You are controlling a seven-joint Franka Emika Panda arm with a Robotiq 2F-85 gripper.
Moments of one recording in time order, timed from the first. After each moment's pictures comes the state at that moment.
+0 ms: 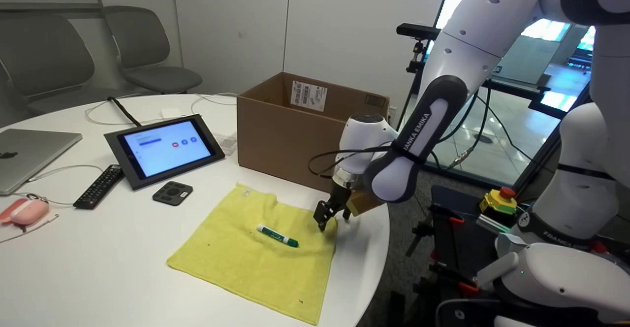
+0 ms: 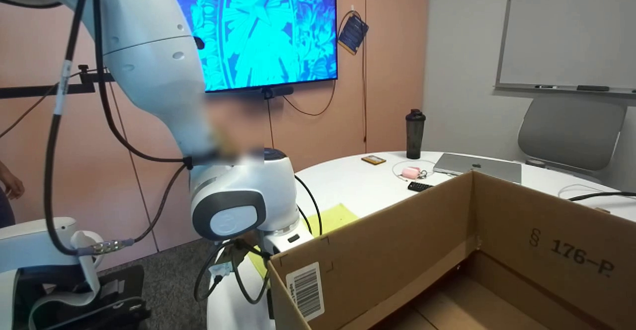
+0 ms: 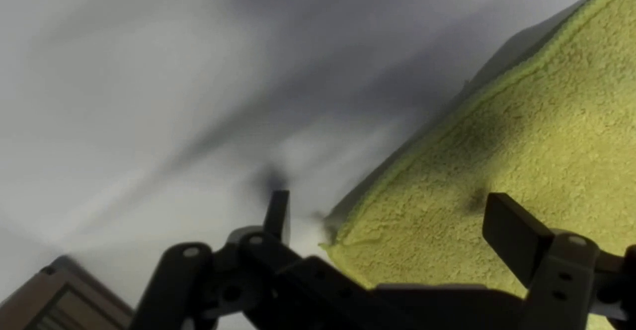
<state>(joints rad) 0.25 0.55 -0.07 -2.39 0.18 2.98 0.57</state>
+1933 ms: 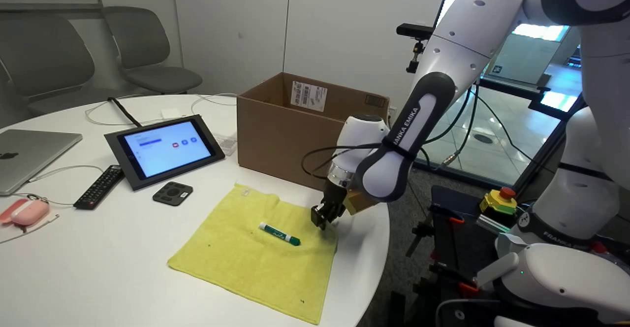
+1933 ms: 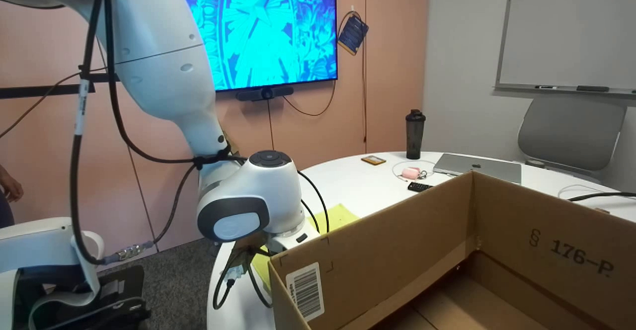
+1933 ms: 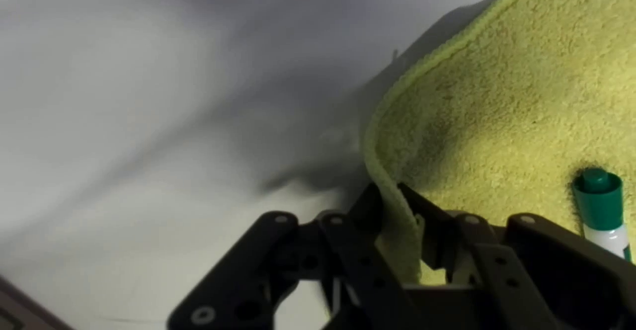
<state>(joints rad) 0.08 0.58 0.10 -2.35 0.24 3.05 0.39</state>
